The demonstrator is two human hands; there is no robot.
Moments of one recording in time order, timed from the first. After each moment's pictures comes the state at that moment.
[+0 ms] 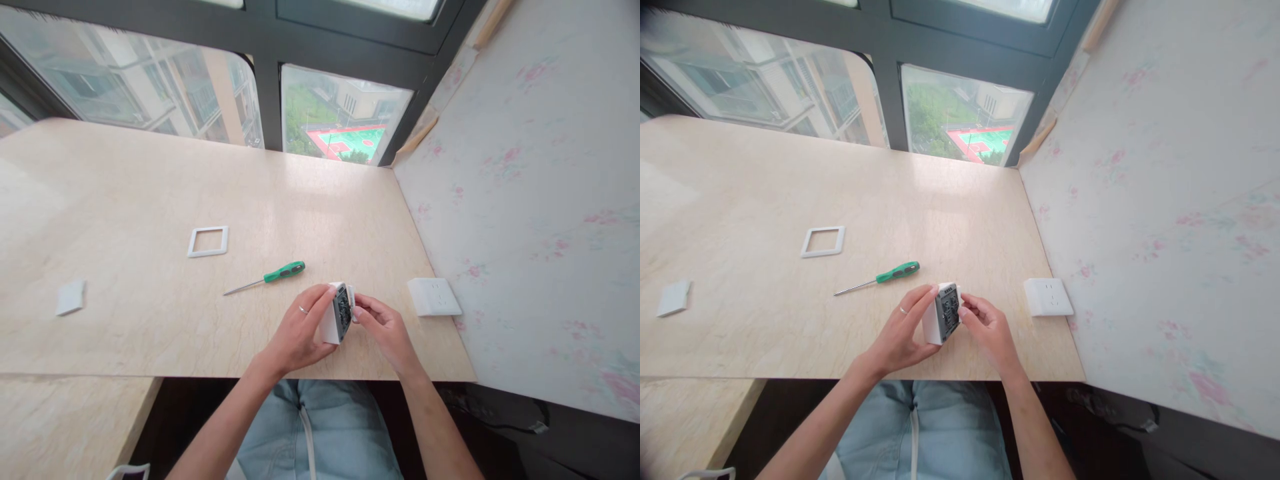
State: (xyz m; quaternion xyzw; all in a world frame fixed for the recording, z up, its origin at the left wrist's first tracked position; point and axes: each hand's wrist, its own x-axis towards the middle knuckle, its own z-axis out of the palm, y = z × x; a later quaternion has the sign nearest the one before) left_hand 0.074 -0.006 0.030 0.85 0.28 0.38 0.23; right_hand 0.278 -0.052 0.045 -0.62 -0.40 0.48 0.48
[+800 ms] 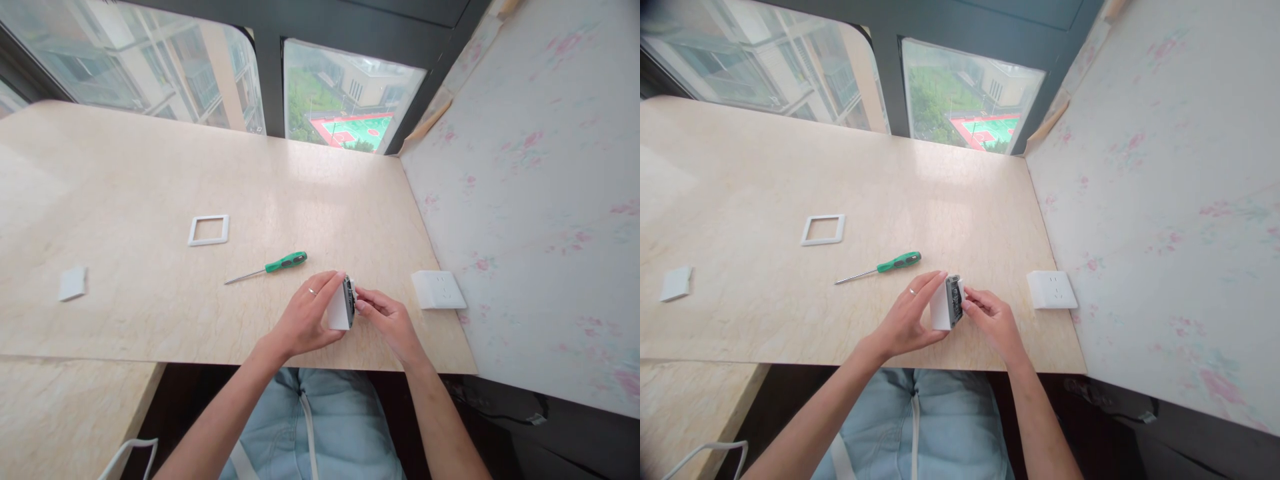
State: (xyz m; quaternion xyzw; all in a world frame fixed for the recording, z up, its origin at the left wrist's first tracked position) left_hand 0.085 0.002 0.038 0.85 0.28 0.35 0.26; right_hand 0.289 -0.051 0.039 -0.61 -0.41 0.50 0.46
